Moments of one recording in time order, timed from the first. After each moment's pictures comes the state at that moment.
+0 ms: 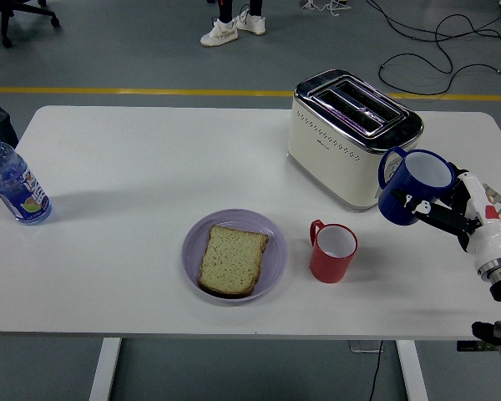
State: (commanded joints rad) left arm -0.05 0.04 -0.31 -0.18 0.40 0.03 0.08; right arm 0.07 -0.29 1.27 1.67 -1.27 -0.24 -0.08
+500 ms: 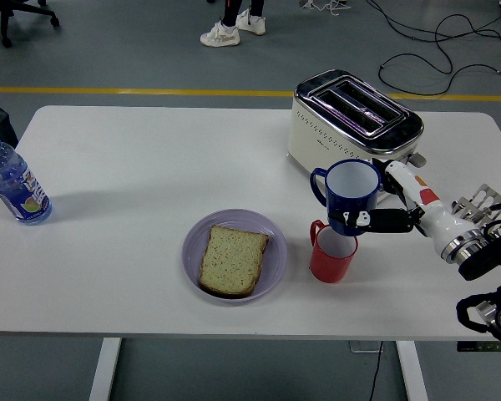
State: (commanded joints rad) left arm -0.06 0.04 -0.33 -0.18 0.41 0.03 0.08; right arm 0.27 -0.37 1.06 1.72 -1.46 -0.10 -0.25
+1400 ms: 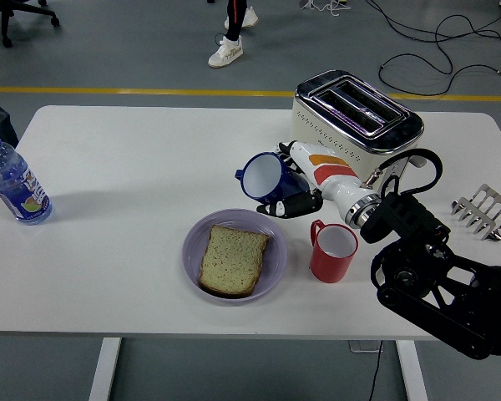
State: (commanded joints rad) left arm -0.04 0.04 -0.29 -0.18 0.37 0.03 0.08; right arm 0.74 -0.27 0.53 1.48 -1.73 -0.32 -0.36
